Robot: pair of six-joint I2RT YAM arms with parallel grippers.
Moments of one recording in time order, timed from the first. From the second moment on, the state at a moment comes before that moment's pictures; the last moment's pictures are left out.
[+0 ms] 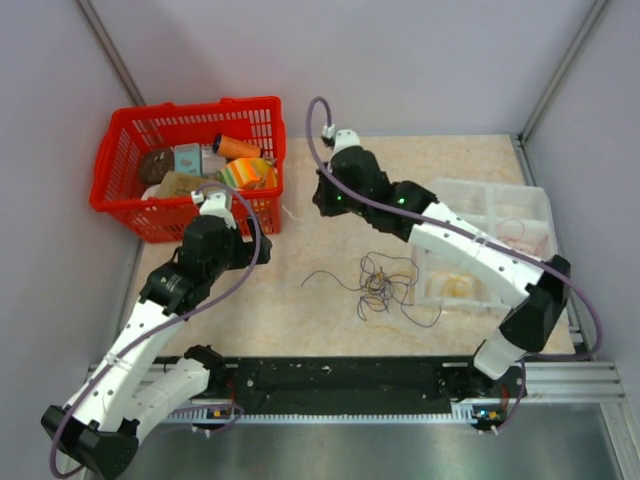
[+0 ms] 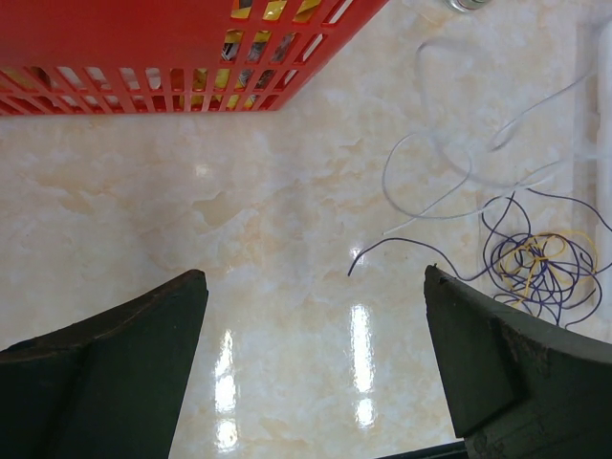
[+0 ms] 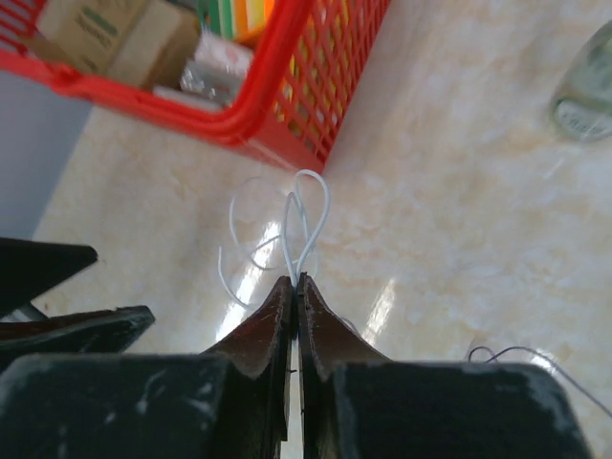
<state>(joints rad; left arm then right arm) -0.44 0.82 0.89 -0.63 -0.16 -0.46 0.91 1.66 1.64 -0.54 0.19 0.47</state>
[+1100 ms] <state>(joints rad) -0.44 0.96 0.79 -0.12 0.32 -0.44 0.03 1.42 1.46 -0.61 0.27 0.34</state>
